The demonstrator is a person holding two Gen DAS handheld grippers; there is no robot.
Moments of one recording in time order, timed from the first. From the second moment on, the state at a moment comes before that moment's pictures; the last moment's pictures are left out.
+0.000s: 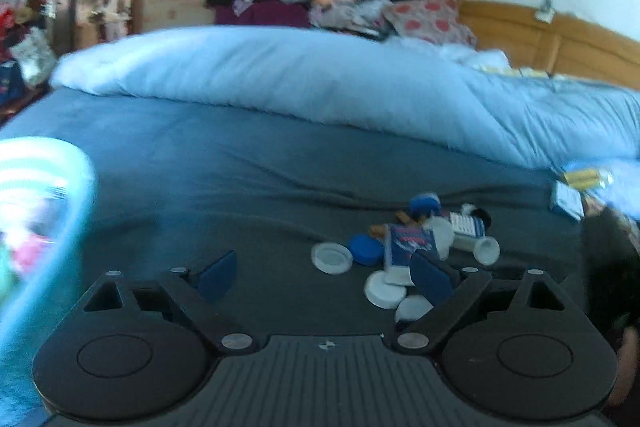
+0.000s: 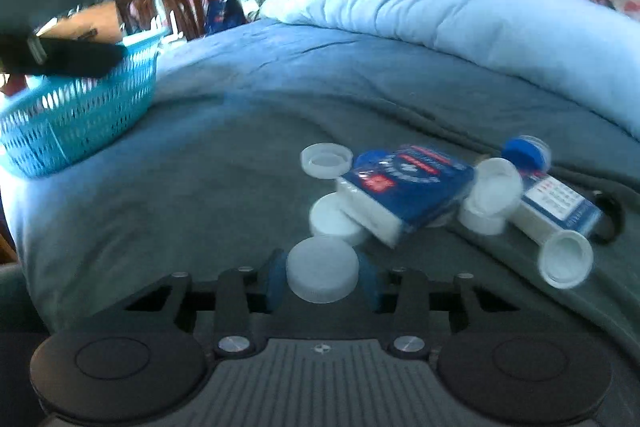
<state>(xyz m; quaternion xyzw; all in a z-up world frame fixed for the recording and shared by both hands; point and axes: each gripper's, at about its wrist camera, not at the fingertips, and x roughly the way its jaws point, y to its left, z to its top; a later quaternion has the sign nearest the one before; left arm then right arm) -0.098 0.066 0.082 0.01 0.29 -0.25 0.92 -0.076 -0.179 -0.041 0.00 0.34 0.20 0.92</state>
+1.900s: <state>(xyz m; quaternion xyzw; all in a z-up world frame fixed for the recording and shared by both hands) -0.098 0.311 0.217 -0.05 0.23 0.15 0.96 -0.010 0.104 0.264 -0.02 0.20 0.43 0.88</state>
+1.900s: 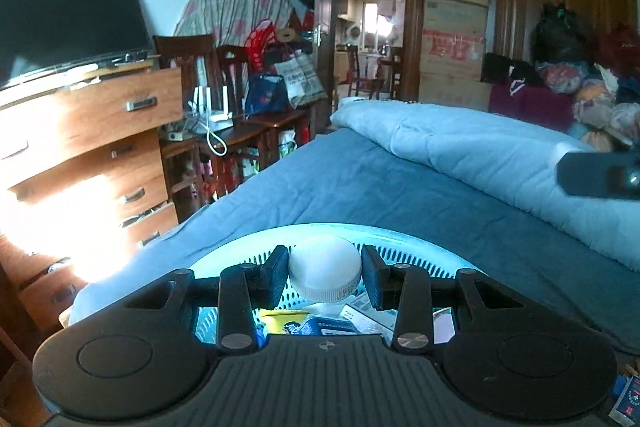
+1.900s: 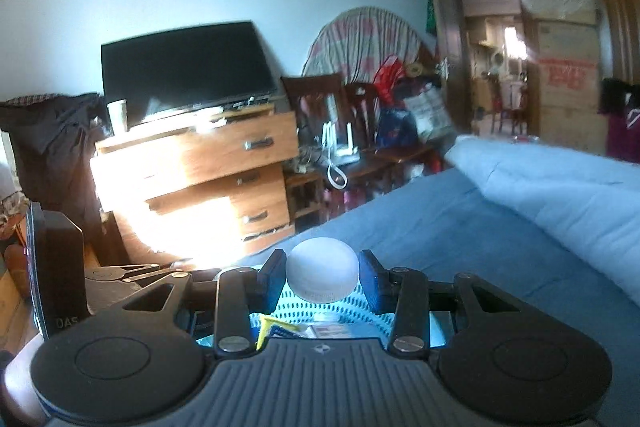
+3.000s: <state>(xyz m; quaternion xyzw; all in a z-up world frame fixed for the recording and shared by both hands) -0.093 0.319 0.201 -0.06 0.24 0.15 0.96 0.001 0.144 0.225 -0.04 0.24 0.43 0.87</state>
